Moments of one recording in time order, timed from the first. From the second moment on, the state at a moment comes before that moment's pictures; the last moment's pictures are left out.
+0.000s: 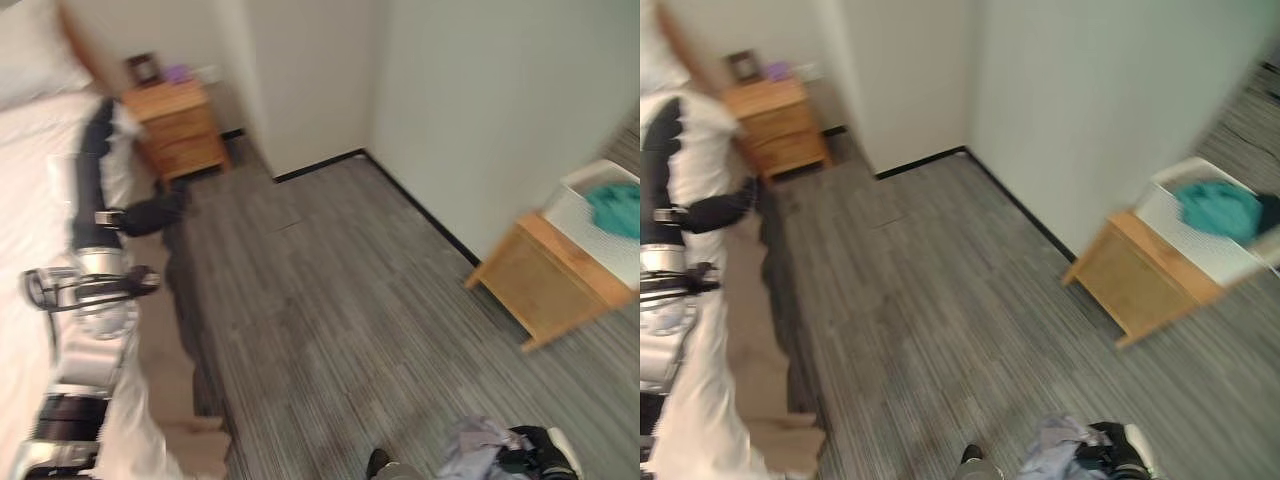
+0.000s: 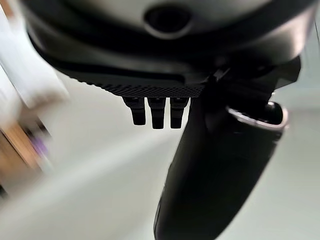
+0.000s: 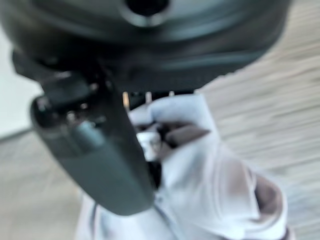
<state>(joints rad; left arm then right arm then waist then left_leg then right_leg) -0.30 0.58 -0.05 0.07 -0.10 -0.21 0.38 0.16 -0.57 -0.03 0.82 -0.12 -0.03 -0.20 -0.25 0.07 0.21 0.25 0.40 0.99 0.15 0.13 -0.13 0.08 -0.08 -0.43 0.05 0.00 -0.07</state>
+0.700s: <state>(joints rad) 0.09 0.36 -0.24 0.17 -0.20 -0.12 0.21 0.12 -0.52 0.22 0.49 -0.33 -0.07 -0.20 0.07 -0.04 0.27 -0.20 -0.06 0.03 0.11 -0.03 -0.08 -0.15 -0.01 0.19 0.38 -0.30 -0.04</state>
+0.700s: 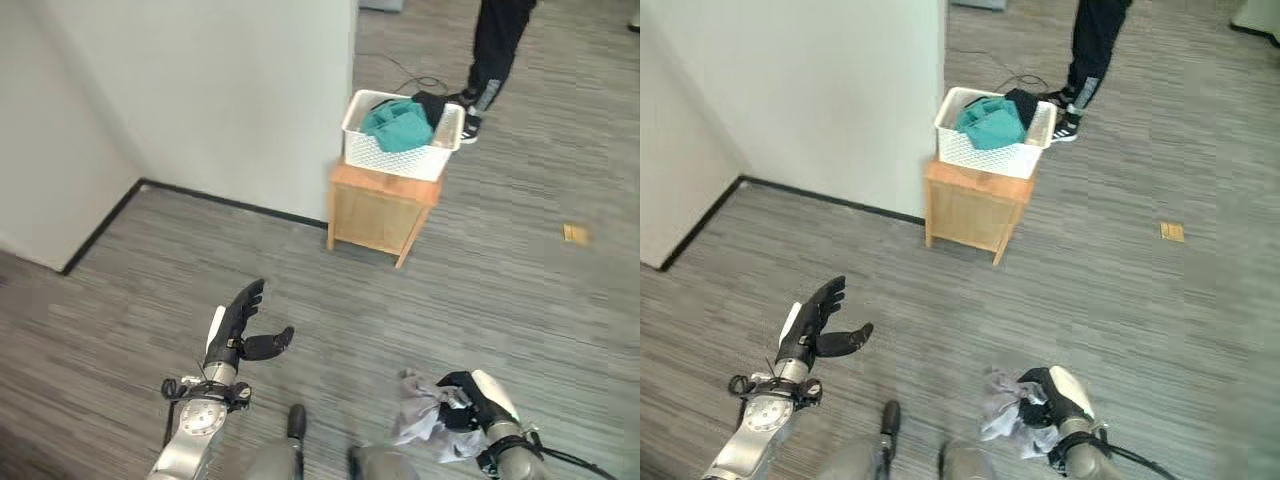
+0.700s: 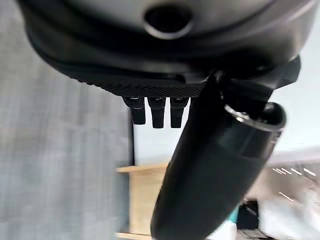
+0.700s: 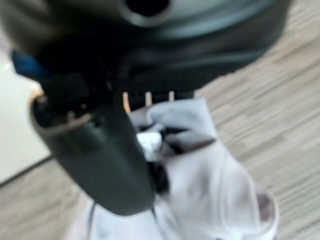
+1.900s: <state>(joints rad) 0.12 0.26 -0.25 0.15 -0.23 -0.10 0.16 -0.13 -1.12 0.02 -0.06 -0.41 -0.08 -0.25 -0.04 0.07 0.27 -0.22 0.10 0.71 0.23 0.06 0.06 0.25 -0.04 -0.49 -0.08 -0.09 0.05</state>
